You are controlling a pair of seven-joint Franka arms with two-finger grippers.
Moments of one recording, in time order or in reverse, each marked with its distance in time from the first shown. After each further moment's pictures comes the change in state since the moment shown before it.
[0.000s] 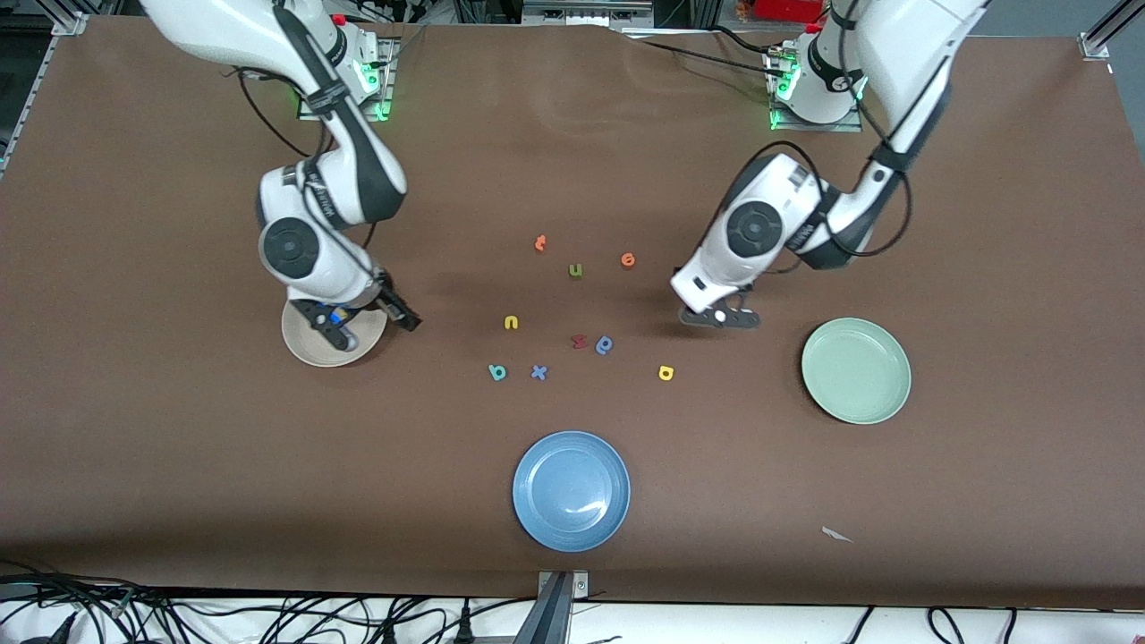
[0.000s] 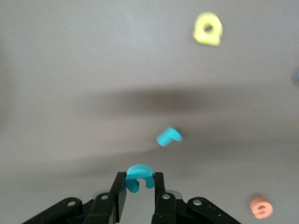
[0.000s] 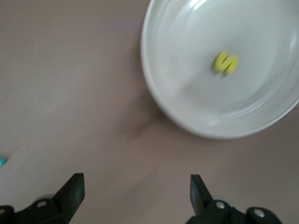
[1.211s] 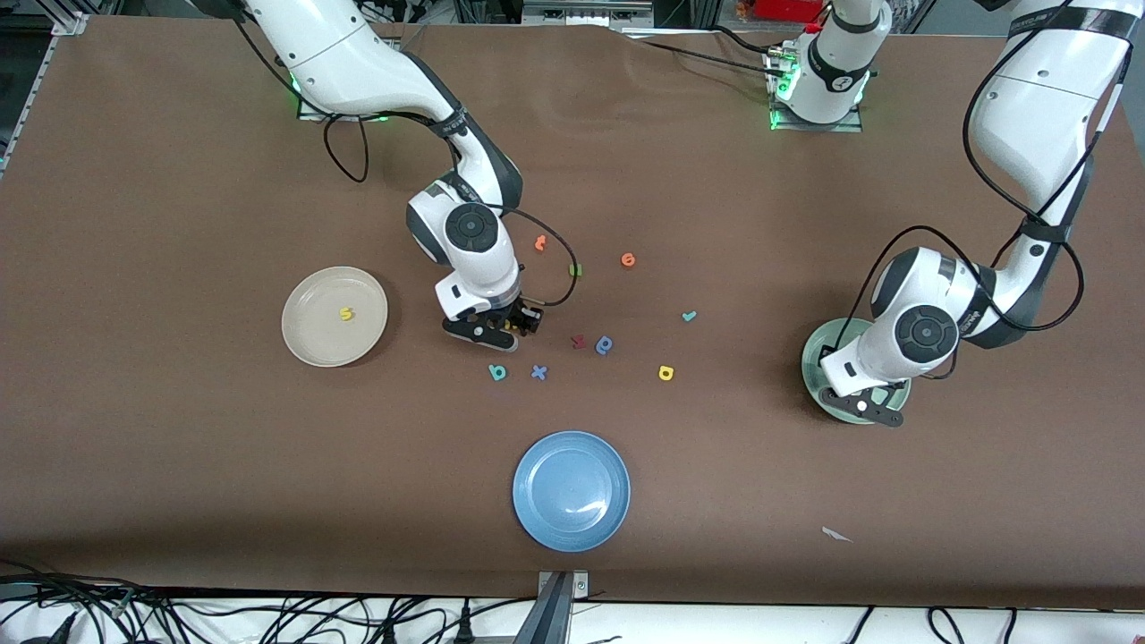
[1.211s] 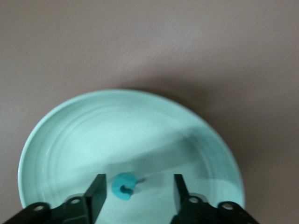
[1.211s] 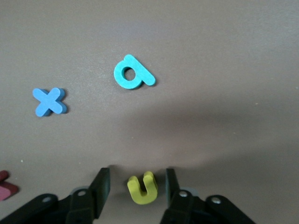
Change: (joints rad) left arm 0.265 0.201 0.068 0.204 0.301 0.007 0.440; right arm 0.215 0.304 0.016 0.239 -0.249 0.248 -0.067
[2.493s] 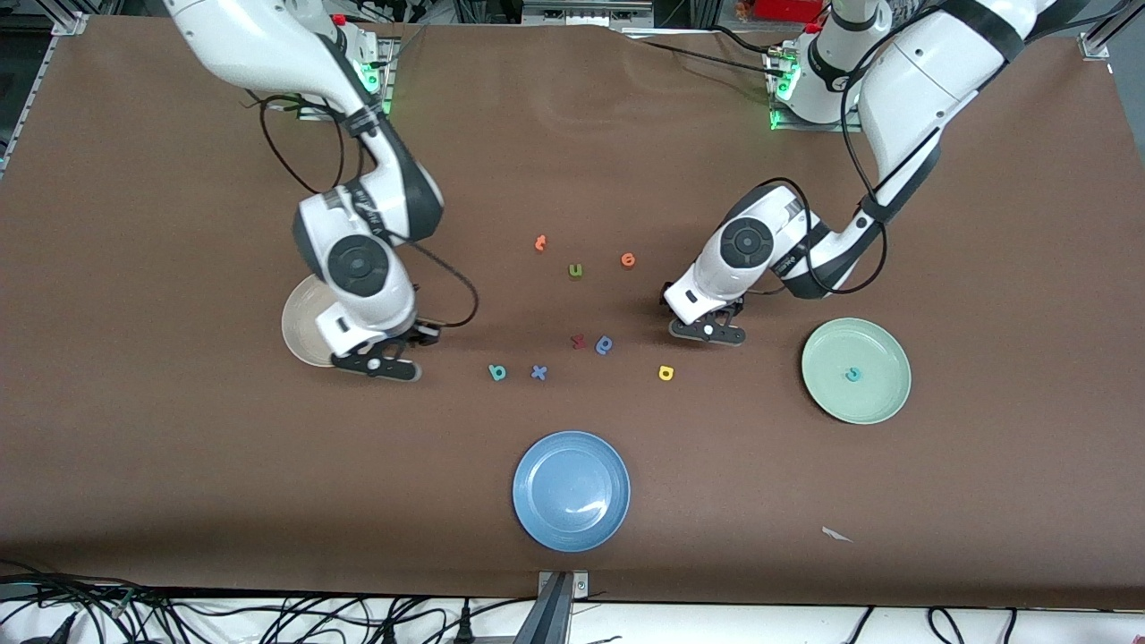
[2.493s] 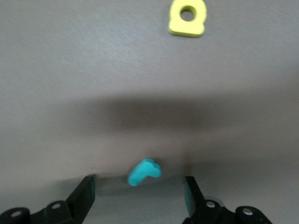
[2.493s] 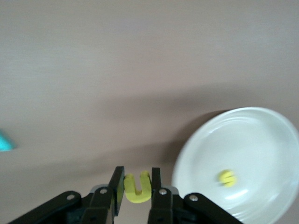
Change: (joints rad) left arm -0.166 -0.005 -0.225 -0.247 0.000 0.200 -0.663; right arm -0.185 -0.167 -0.087 0.021 -0.001 -0.385 -0.454
